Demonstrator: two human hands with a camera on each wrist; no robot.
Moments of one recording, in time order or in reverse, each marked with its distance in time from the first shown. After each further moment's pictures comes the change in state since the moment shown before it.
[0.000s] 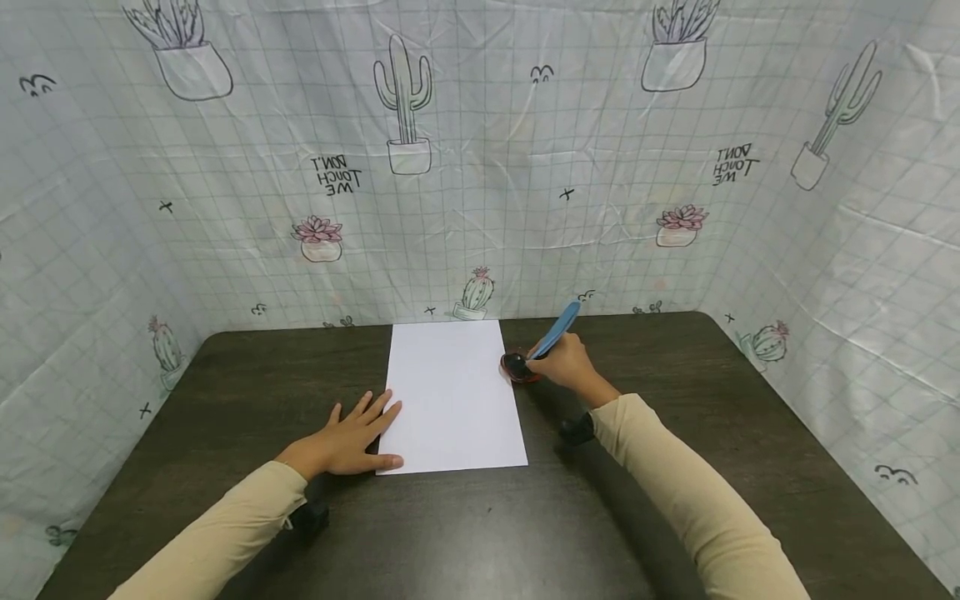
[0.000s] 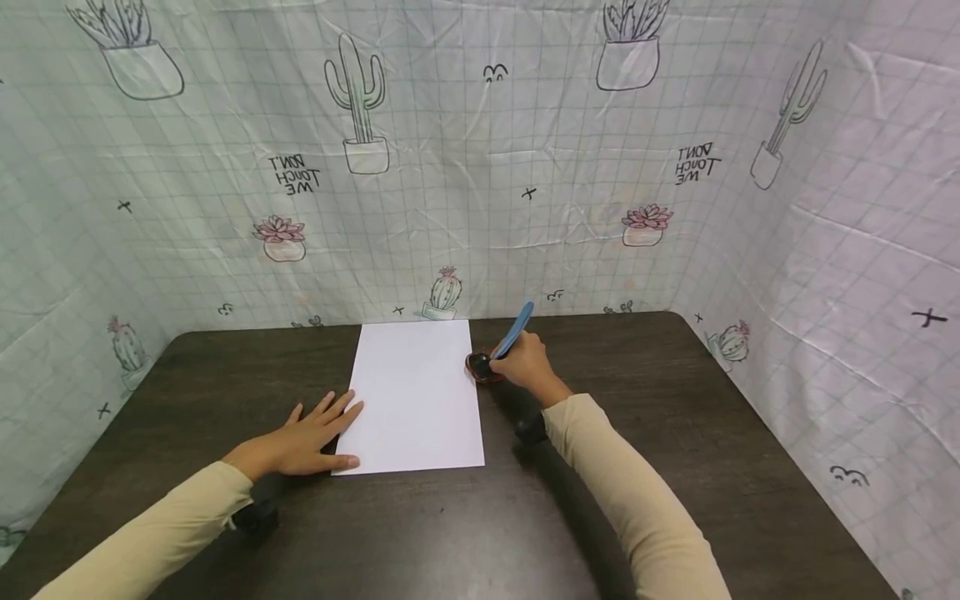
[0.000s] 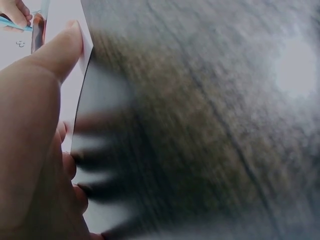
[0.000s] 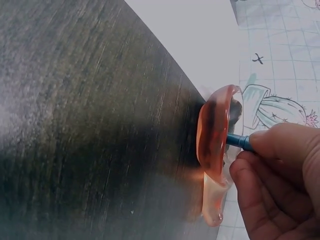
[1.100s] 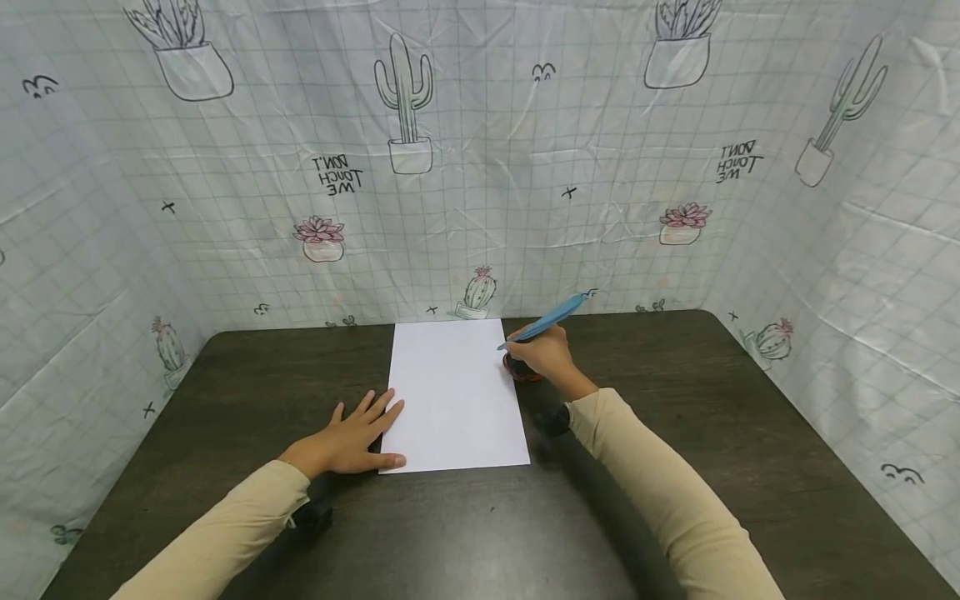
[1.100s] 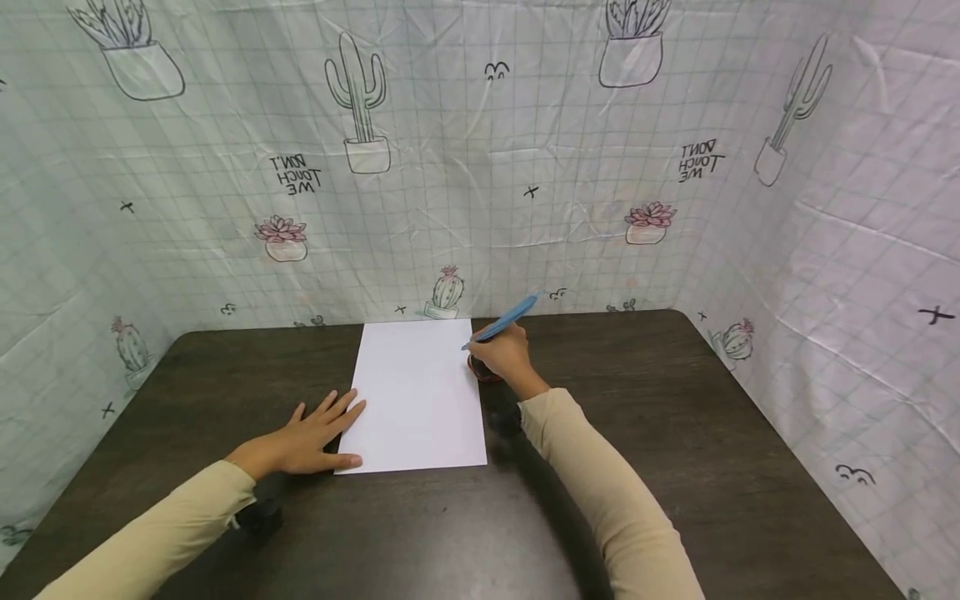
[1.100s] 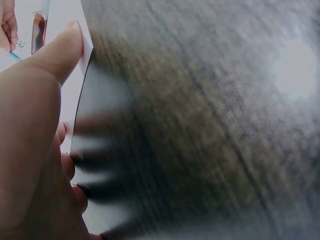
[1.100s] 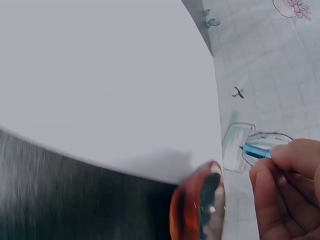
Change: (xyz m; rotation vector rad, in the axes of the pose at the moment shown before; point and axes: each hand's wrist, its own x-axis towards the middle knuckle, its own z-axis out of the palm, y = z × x) left_hand 0.001 0.001 -0.003 0.006 -0.015 -0.019; right_hand 0.017 -0.029 0.021 0.201 0.093 0.092
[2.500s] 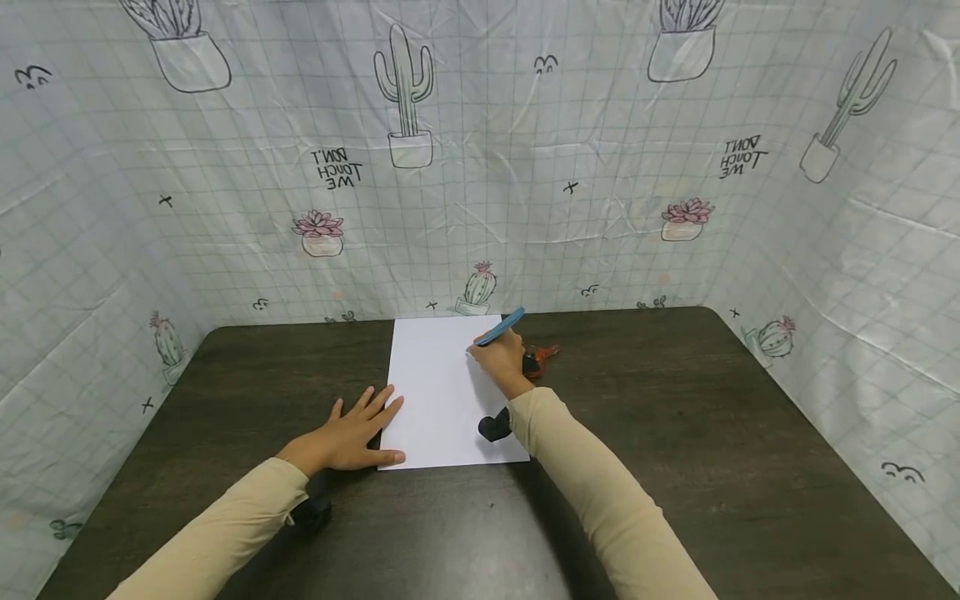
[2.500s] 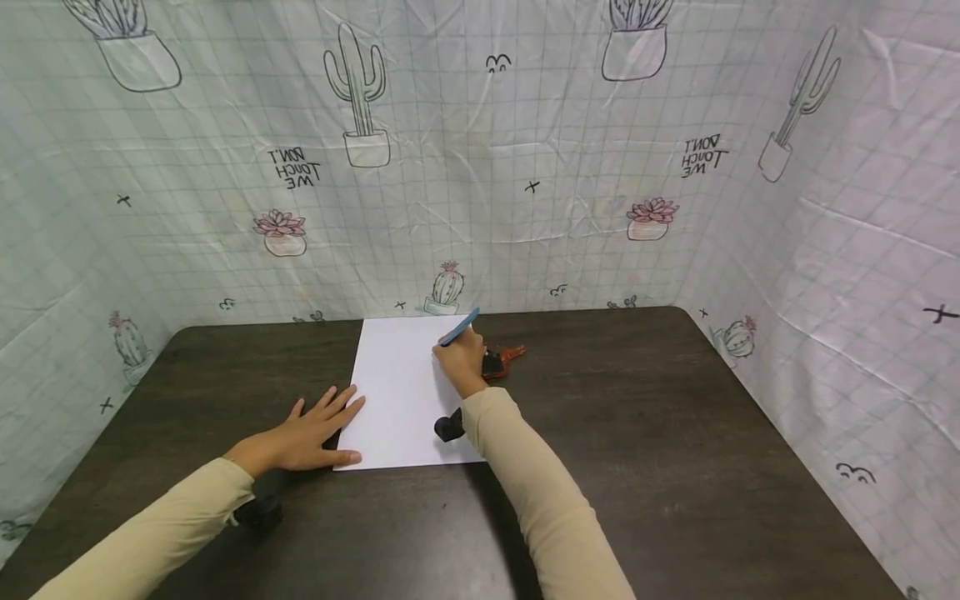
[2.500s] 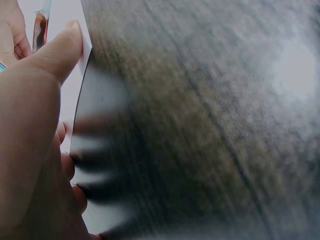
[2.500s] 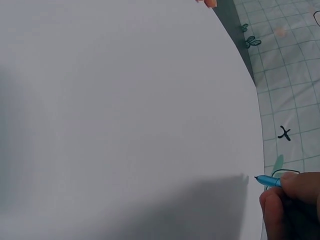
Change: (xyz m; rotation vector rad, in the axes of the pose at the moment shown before) left_hand 0.000 -0.002 0.001 -0.017 0.018 0.006; right_hand 0.003 -0.030 0.076 -0.006 0.254 0.180
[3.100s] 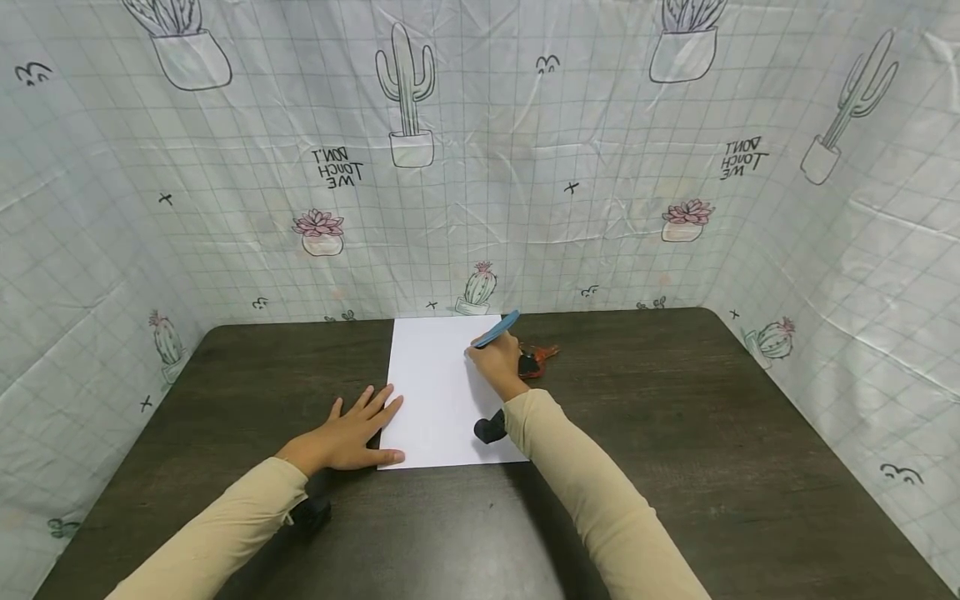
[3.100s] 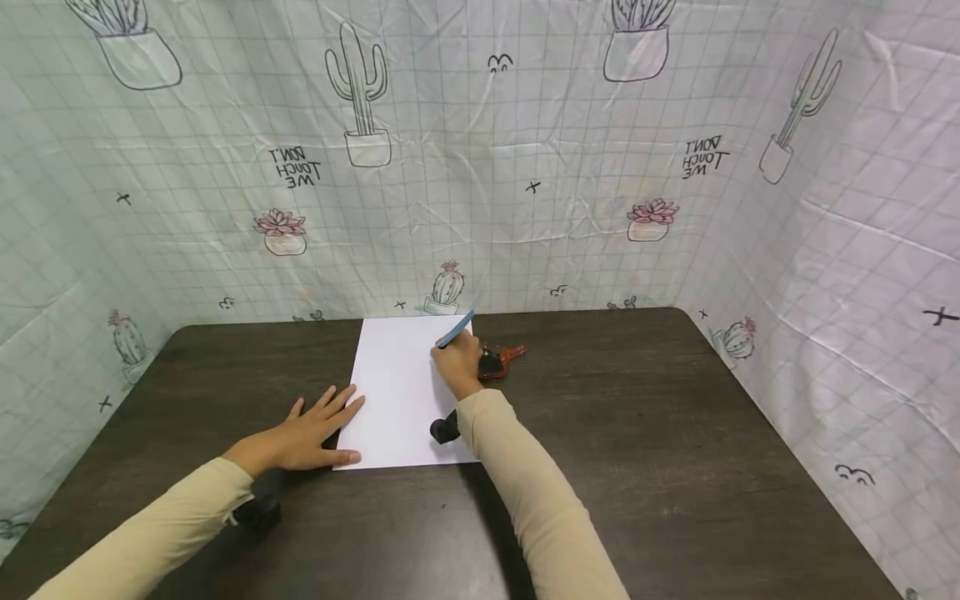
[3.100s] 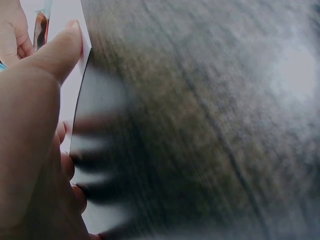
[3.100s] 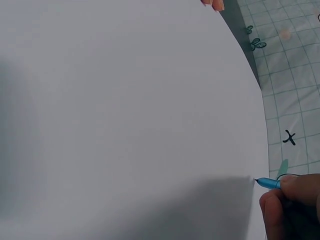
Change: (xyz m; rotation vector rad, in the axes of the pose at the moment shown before) left_hand 0.000 0.000 0.001 0.019 0.004 0.005; right_hand -0.003 0.003 0.006 0.050 0.019 -0.111
